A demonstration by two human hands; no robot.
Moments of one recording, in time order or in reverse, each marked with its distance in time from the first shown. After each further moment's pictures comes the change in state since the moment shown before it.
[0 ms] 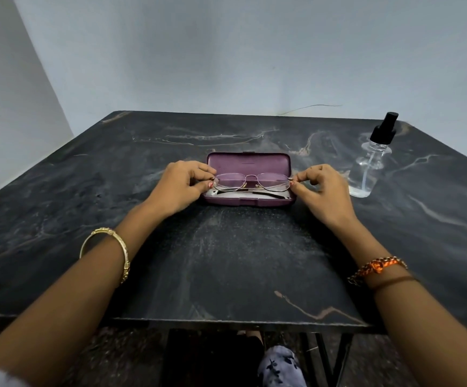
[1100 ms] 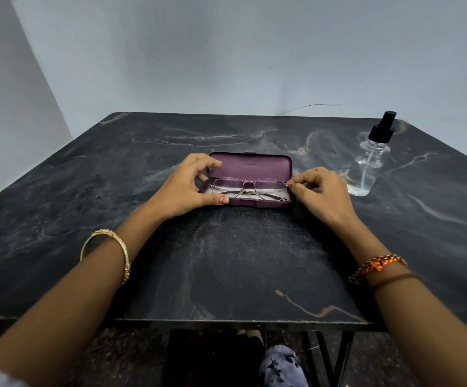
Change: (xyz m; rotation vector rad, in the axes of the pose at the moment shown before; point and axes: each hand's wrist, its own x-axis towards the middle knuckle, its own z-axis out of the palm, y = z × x) left_hand 0.000 -0.006 0.002 -0.191 -0.123 -0.009; right_hand -0.002 -0.002 0.000 0.088 -0.003 -0.019
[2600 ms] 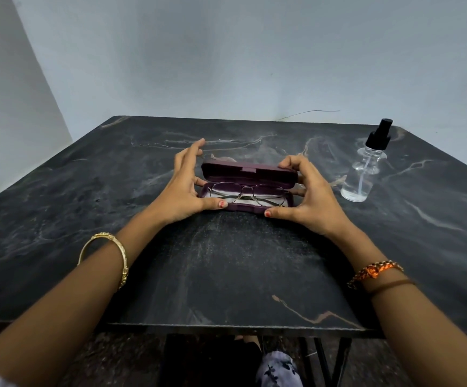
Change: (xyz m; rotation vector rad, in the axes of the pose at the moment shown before) left_hand 0.002 -0.004 0.005 -0.117 0.024 -0.013; right_hand -0.001 -0.002 0.002 0.271 -0.236 -0.184
